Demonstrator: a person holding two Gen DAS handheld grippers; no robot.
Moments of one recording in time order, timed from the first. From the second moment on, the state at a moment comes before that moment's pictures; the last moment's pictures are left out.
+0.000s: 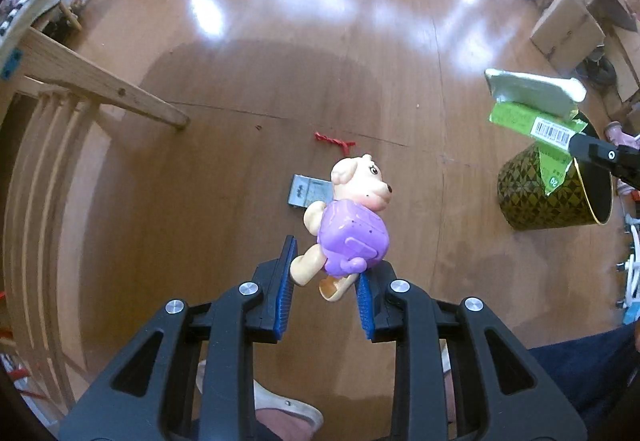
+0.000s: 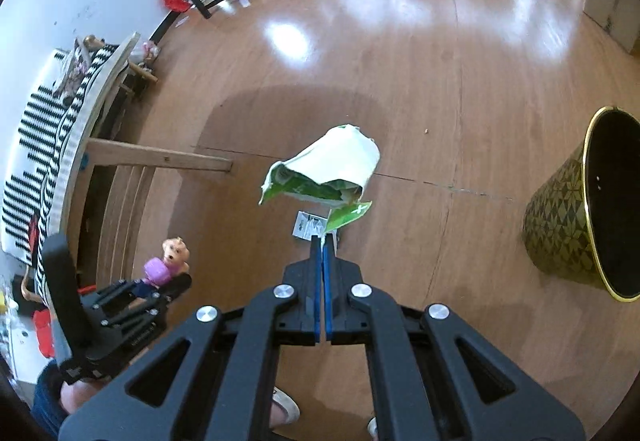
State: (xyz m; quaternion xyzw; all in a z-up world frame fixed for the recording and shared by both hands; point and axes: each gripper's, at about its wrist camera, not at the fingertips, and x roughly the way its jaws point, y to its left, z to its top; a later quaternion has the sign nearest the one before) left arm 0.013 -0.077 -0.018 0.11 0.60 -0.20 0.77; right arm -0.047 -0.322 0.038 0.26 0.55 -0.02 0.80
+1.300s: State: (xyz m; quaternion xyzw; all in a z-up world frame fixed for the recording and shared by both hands) left arm -0.103 -0.488 -0.029 0.17 0.59 -0.44 0.65; right arm -0.200 -0.606 0.058 0.45 0.41 -0.29 0.74
